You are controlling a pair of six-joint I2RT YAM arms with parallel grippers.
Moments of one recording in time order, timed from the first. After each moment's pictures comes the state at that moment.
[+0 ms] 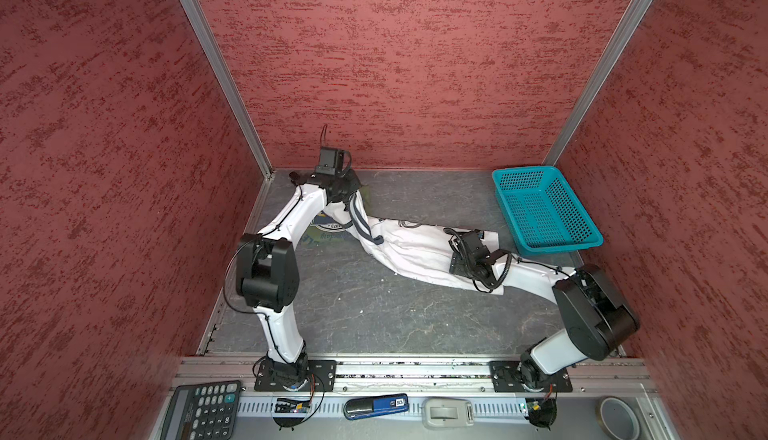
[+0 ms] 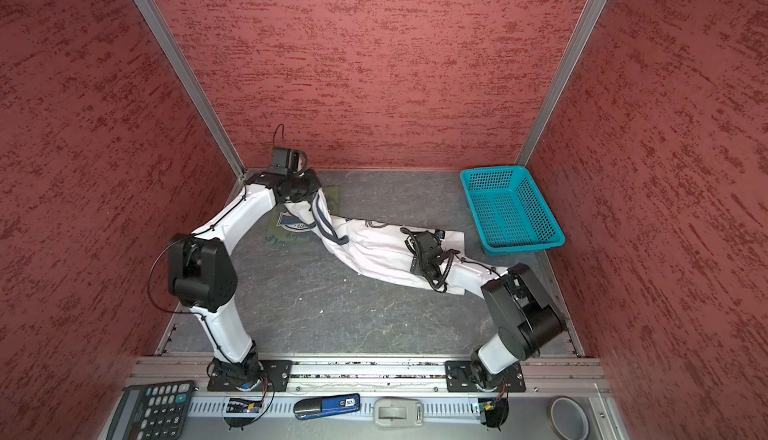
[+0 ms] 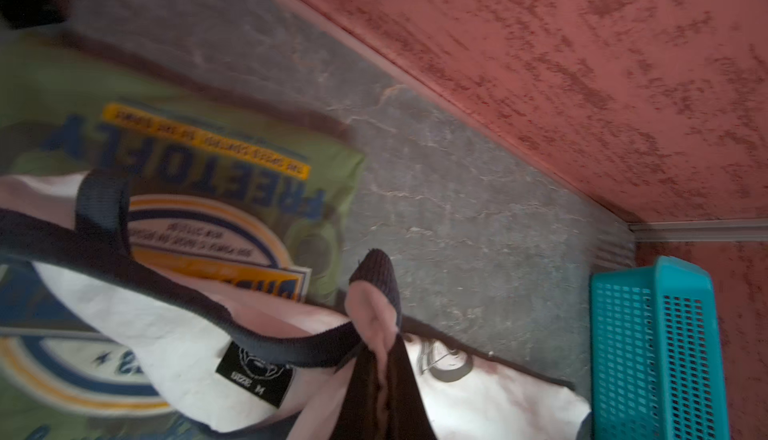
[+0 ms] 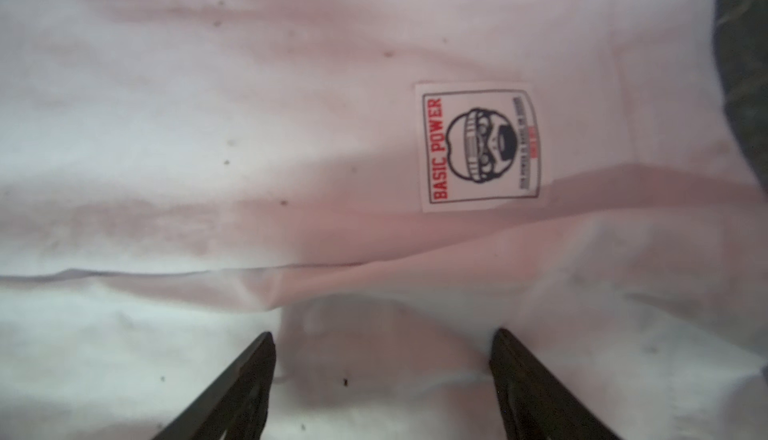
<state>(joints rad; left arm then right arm) -0.23 1.93 1.76 -0.59 0.12 -0.66 0.55 1.55 0.73 -0.33 0.21 0.77</state>
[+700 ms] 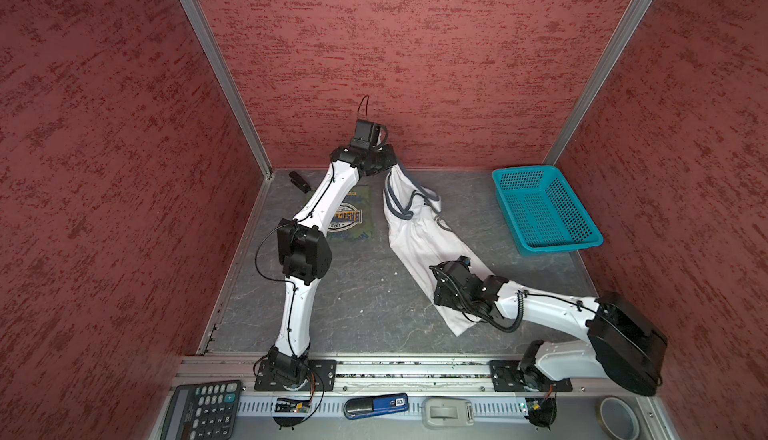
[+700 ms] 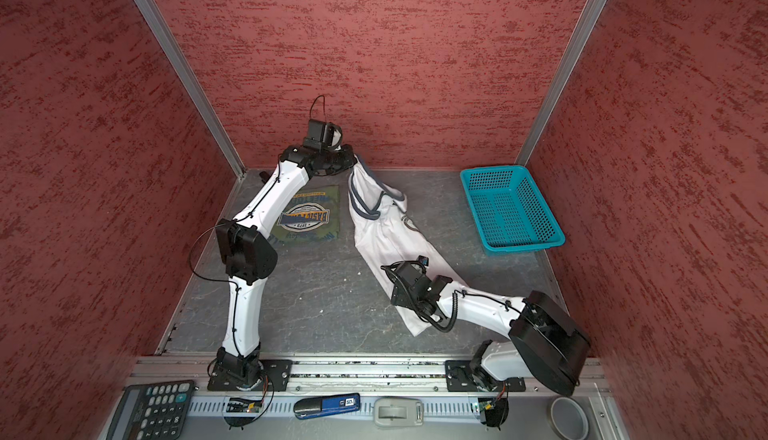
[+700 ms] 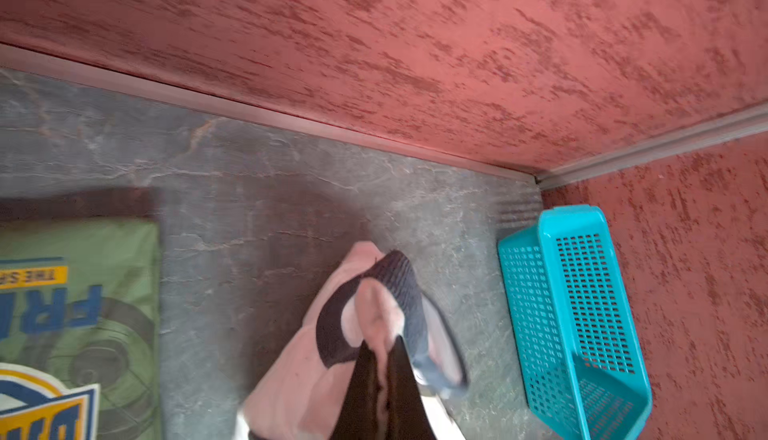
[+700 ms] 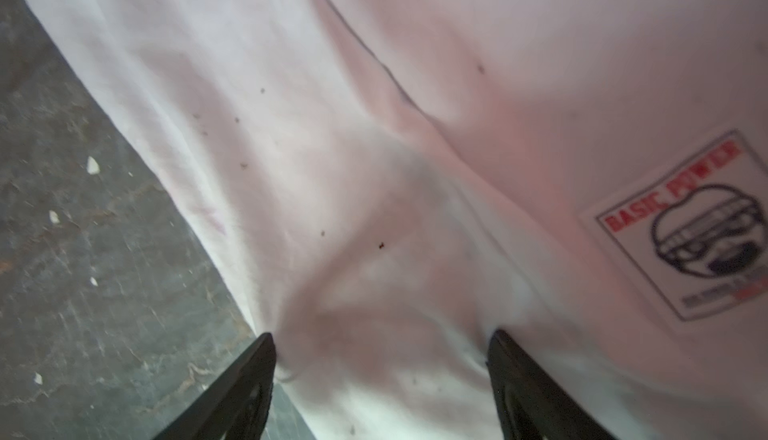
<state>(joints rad) -0.32 2.23 2.31 -0.75 0.19 -0.60 0.85 1.32 0.63 -0.48 0.12 1.06</state>
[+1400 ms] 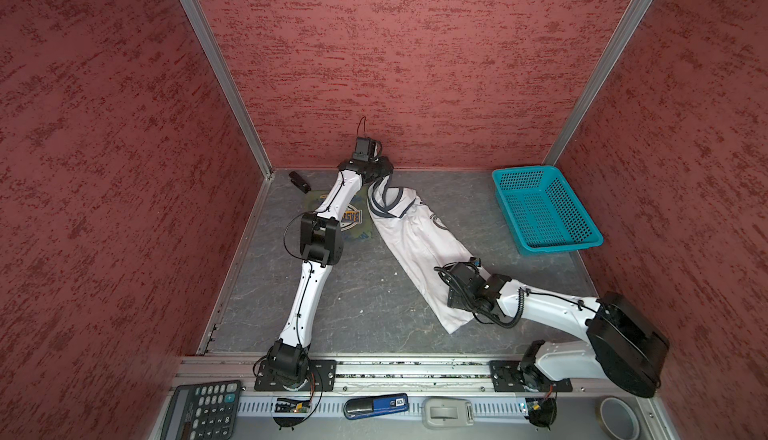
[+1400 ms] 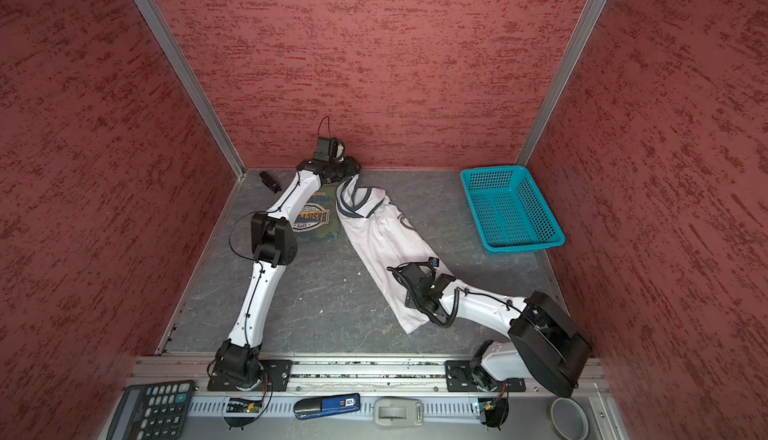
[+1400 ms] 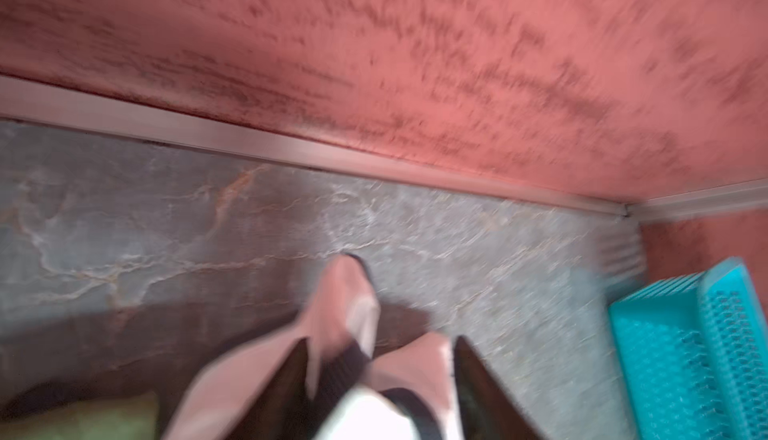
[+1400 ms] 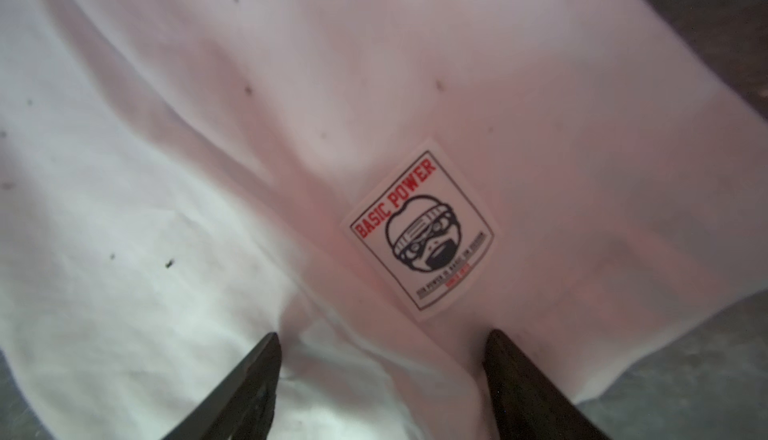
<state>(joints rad) -0.28 2.65 2.63 -0.67 0.19 -0.54 0.86 1.34 0.61 -0.55 0.21 1.01</state>
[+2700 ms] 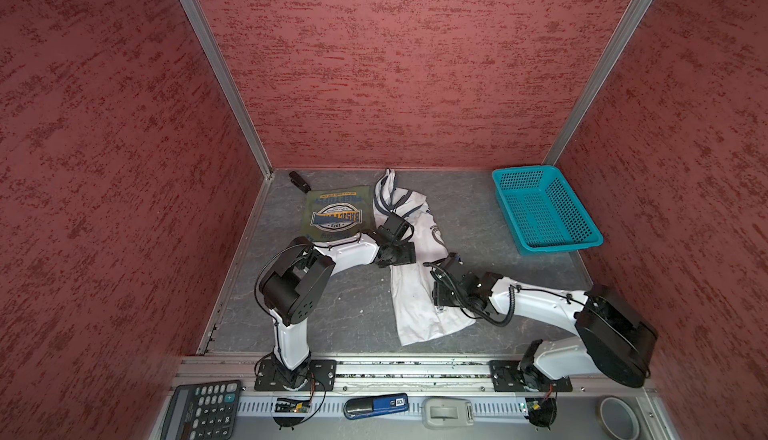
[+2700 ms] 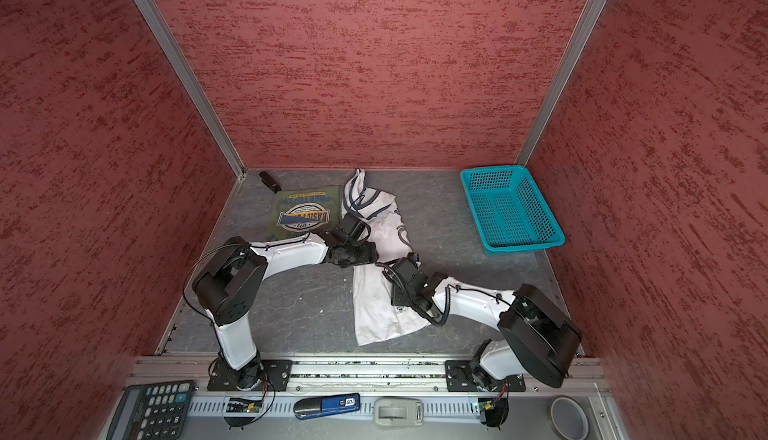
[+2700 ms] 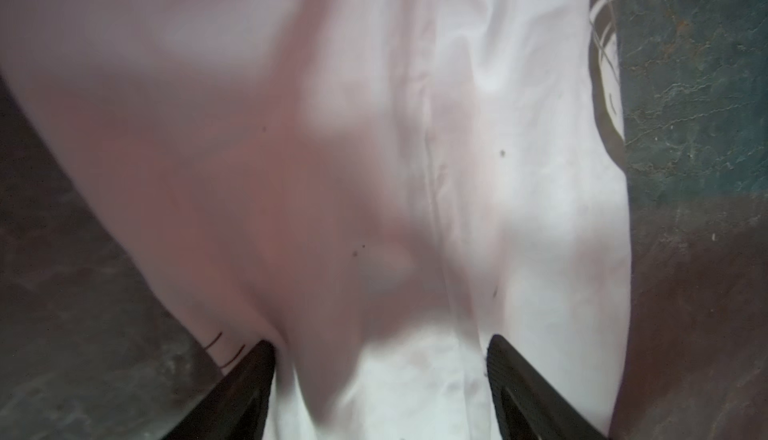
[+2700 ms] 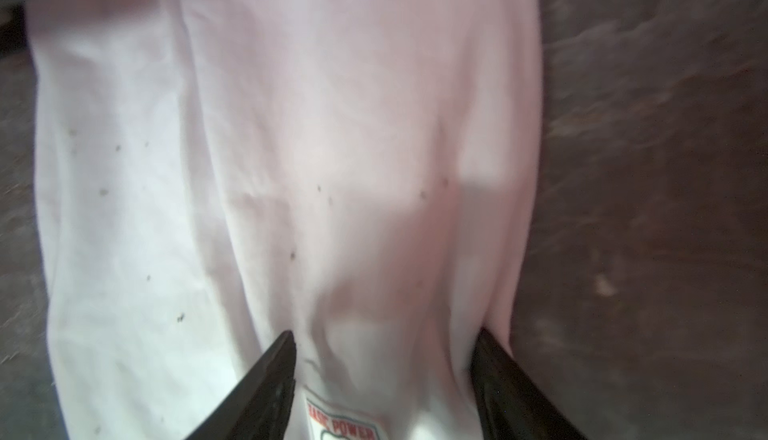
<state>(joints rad) -0.66 1.85 1.14 -0.35 0.07 -0.70 0.90 1.40 0.64 -0.37 0.06 0.89</state>
